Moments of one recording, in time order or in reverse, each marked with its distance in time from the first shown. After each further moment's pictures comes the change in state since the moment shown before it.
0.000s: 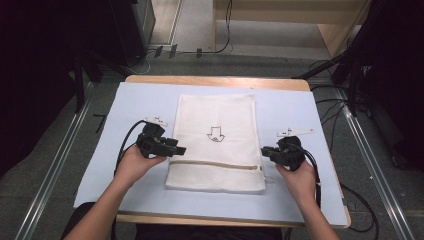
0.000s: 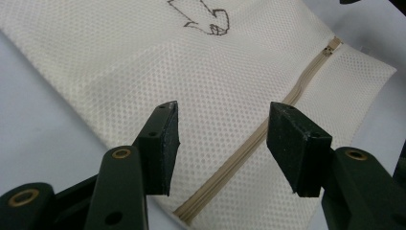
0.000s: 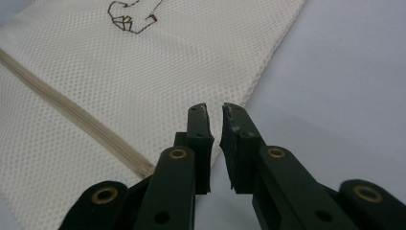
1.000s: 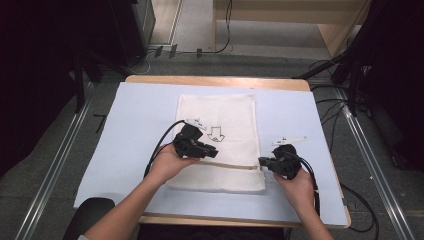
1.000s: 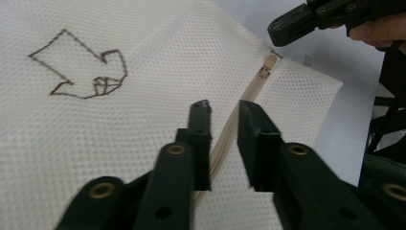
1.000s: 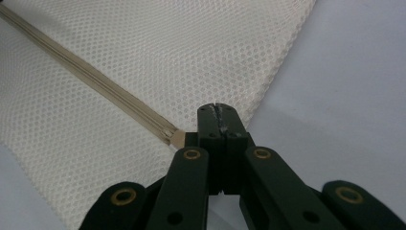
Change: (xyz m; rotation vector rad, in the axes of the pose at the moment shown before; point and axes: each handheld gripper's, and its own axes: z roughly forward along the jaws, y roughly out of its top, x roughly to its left) left arm -0.060 0.038 0.067 0.048 -0.136 0.143; right arm 0.013 -0.017 0.008 0.086 0.033 0.011
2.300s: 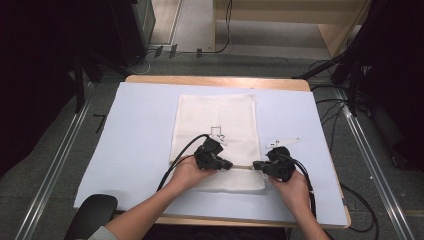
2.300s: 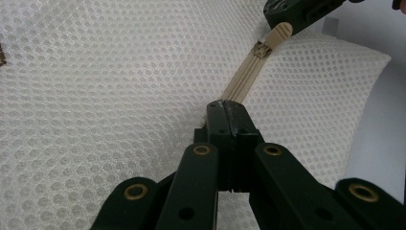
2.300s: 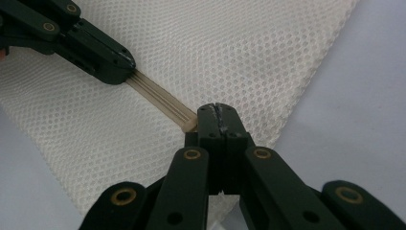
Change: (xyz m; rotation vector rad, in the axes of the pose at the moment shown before) left arm -0.011 -0.009 0.066 0.074 -0.030 0.028; right arm 0.011 -0.002 0.009 0.034 0.041 -0.024
